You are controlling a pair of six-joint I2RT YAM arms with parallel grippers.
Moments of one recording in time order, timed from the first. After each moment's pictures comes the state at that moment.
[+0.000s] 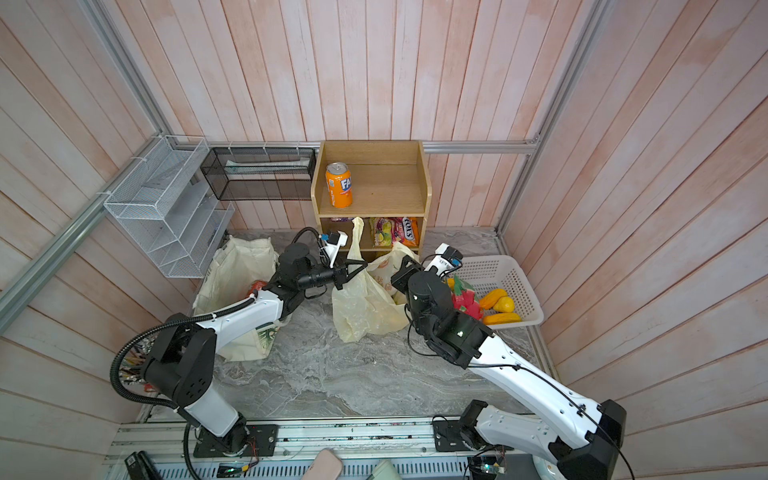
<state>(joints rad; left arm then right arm) -0.49 1.68 1.09 0.47 0.73 -0.28 0.78 1.06 1.03 -0.16 0.58 0.98</state>
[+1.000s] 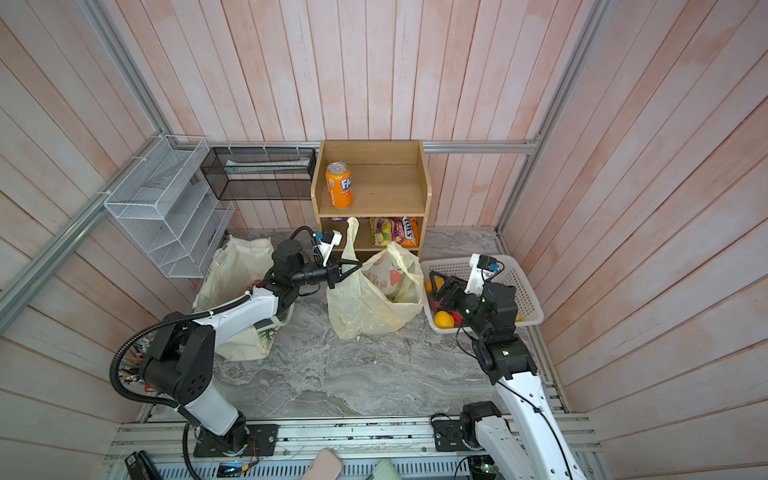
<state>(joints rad) -0.43 1.69 1.09 0.46 0.84 -0.27 0.17 0.74 0.70 -0.21 -0.27 0.60</state>
